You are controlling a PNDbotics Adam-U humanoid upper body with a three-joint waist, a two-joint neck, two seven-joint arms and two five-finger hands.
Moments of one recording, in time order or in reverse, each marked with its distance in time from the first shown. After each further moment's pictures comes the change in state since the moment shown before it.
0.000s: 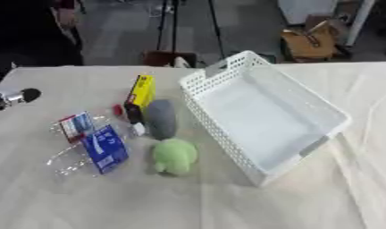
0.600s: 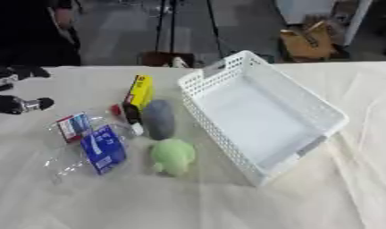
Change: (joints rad) left arm -0.109 -0.095 -0.037 0.201 -0.082 -0.095 -0.105; right arm 0.003 0.004 0.001 0.000 -0.012 0.000 0.011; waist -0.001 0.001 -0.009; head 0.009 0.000
